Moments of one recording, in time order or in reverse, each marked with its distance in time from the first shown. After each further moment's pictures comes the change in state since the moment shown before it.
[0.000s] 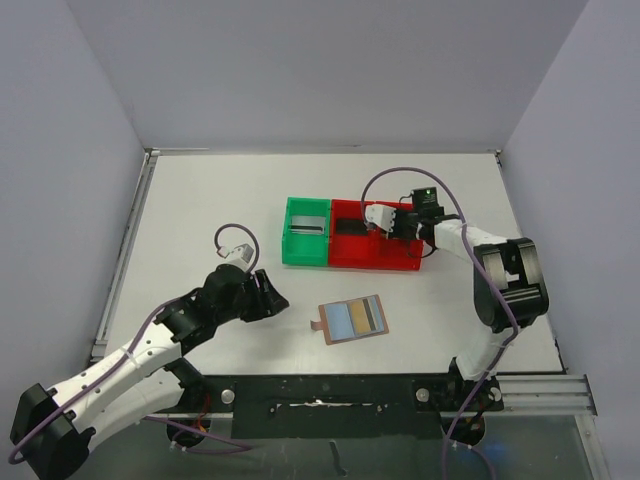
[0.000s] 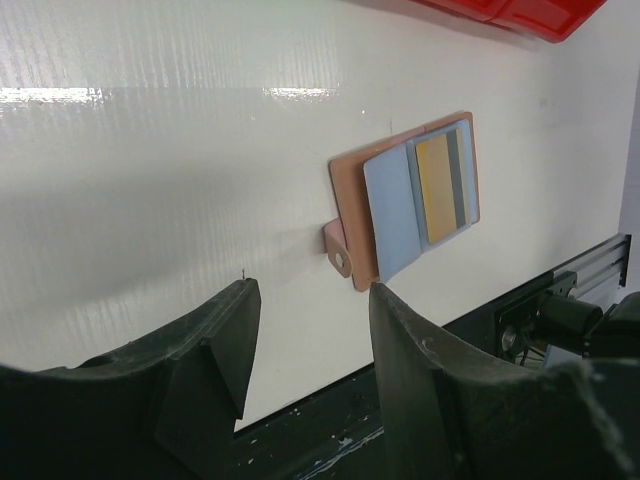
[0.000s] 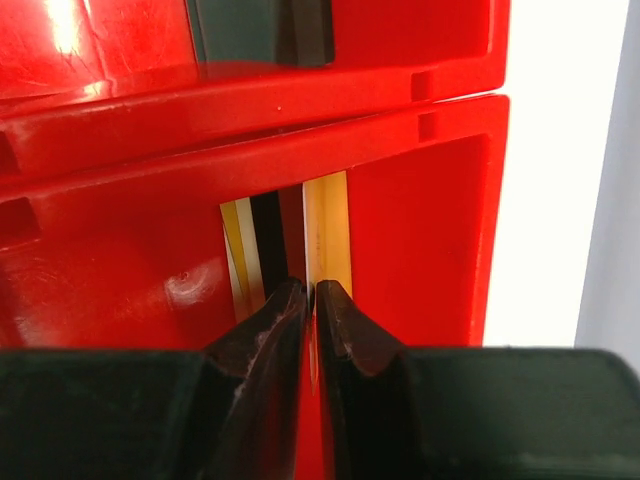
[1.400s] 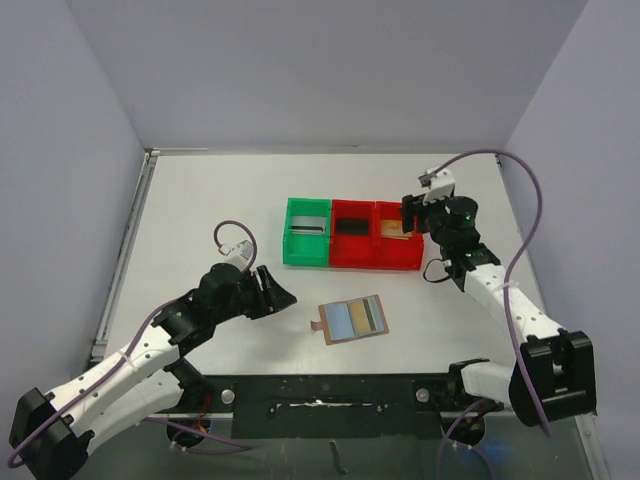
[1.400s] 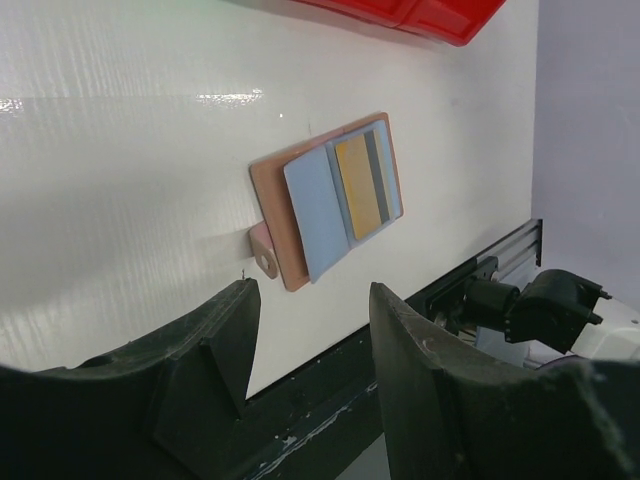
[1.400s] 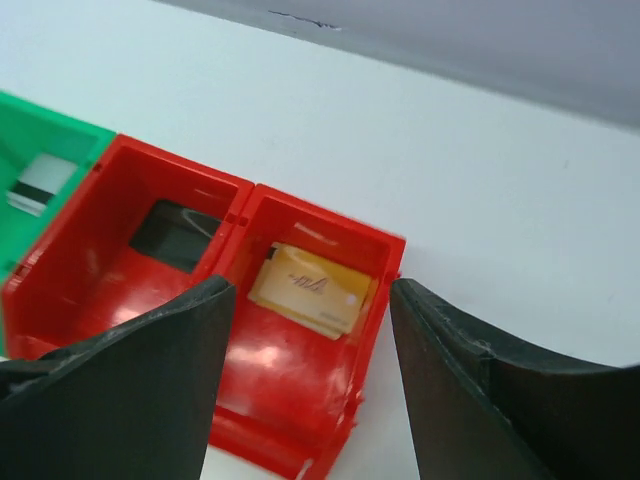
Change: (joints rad) left arm 0.003 -0.032 -0.001 0.076 0.085 -0.061; right arm 0.018 -0.502 -0.257 0.328 0.195 0.999
